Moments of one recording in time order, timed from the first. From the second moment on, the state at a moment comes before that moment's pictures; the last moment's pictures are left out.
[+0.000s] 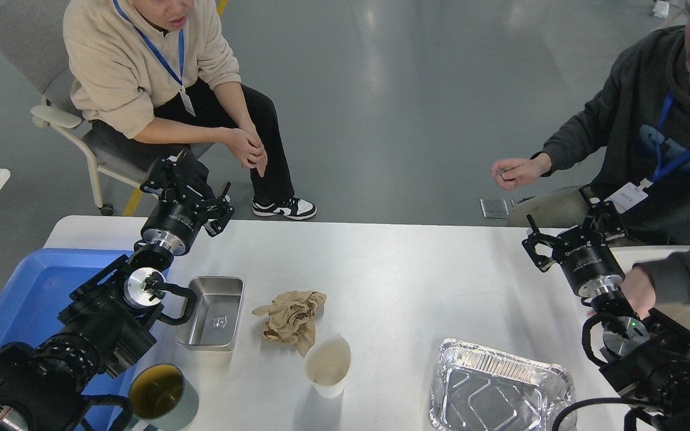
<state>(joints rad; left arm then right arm) -0.79 -0.02 -0.93 -0.22 0.06 -0.54 -0.31 0.65 -0.14 1.10 0.12 0.02 0.84 0.26</state>
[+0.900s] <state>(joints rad) -0.79 -0.01 -0.92 -0.28 0.07 -0.46 -0.30 0.65 -0.15 1.09 0.13 0.02 0.84 0.26</state>
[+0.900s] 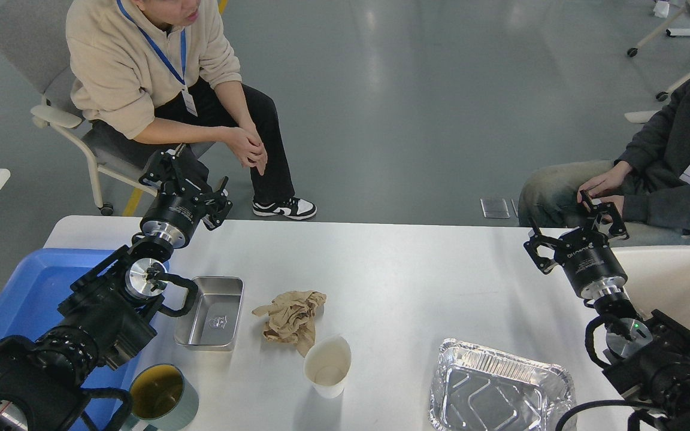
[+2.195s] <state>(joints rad) -0.26 1.71 -0.75 -1.77 -0.07 -0.45 0.00 0.62 -0.13 1.08 0.13 0.02 0.85 0.26</state>
